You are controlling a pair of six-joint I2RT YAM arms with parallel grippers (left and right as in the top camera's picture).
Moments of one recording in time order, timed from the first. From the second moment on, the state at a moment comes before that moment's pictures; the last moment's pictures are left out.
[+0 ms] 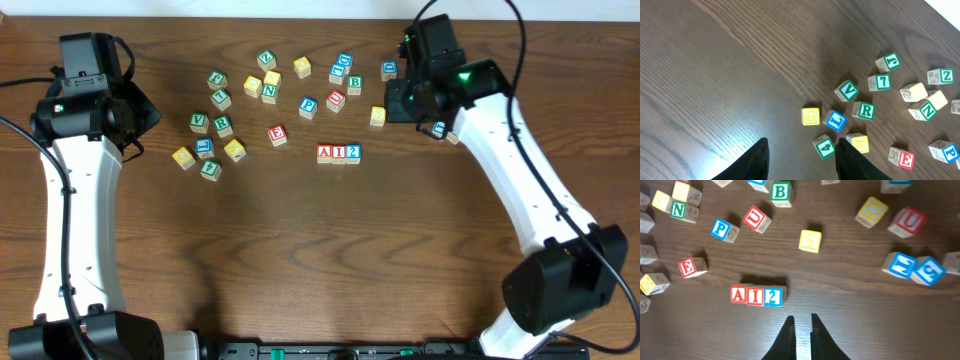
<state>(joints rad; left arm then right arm) 0.16 1.55 1.53 -1.02 -0.17 -0.51 0.32 1.81 1.71 -0.97 -0.03 0.32</state>
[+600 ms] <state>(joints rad) 0.16 1.55 1.53 -0.97 -0.11 -0.44 0.21 1.72 1.71 -1.06 -0.03 0.32</state>
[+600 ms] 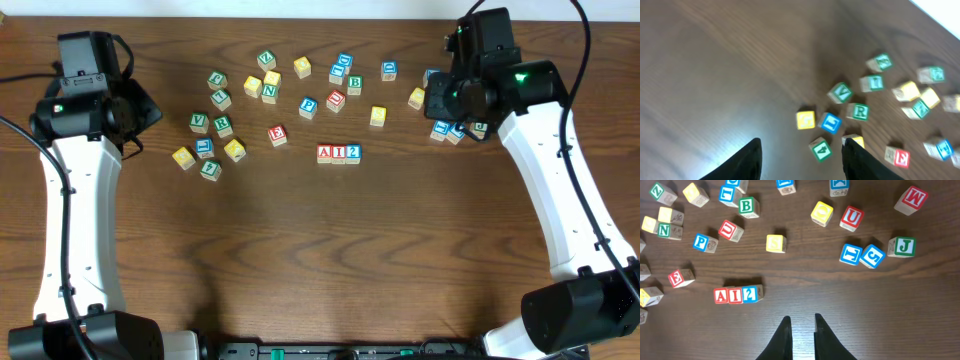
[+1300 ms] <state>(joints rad) 0.14 1.55 1.53 -0.90 0.21 -0.19 0.21 1.72 1.71 -1.06 -0.03 0.30</state>
